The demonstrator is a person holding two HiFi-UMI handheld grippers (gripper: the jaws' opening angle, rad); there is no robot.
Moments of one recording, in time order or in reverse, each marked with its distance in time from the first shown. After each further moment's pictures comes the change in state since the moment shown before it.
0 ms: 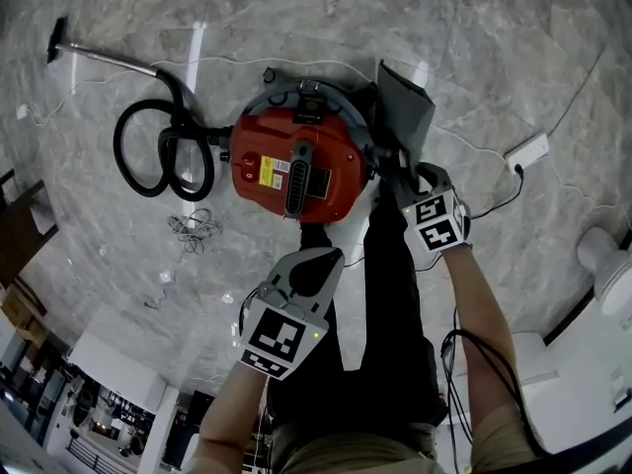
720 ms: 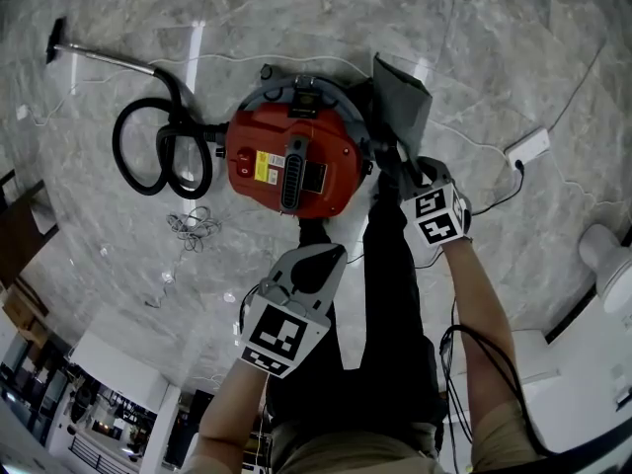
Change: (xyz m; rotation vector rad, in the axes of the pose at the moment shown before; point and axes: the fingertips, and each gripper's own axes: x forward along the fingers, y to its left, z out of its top) left arm 0.009 -0.009 -0.001 0.007 -0.002 -0.011; right arm 0.003 -0.008 -0.004 -0.016 -0.016 -0.019
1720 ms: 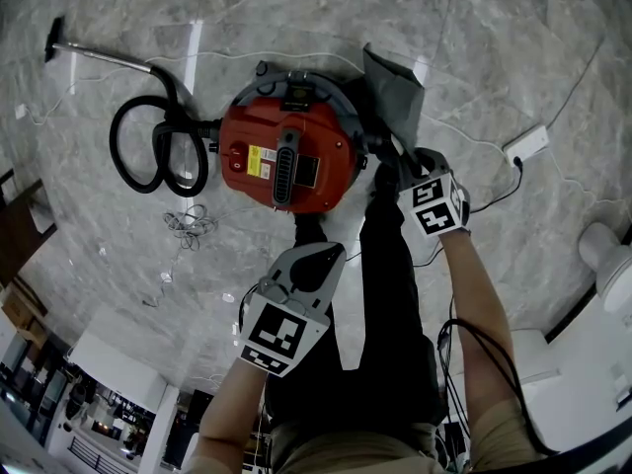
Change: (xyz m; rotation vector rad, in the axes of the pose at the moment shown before) left arm 0.008 -0.010 -0.008 -0.001 0.001 0.007; right arm 0.005 -0.011 -0.003 0.000 -0.001 -0.017
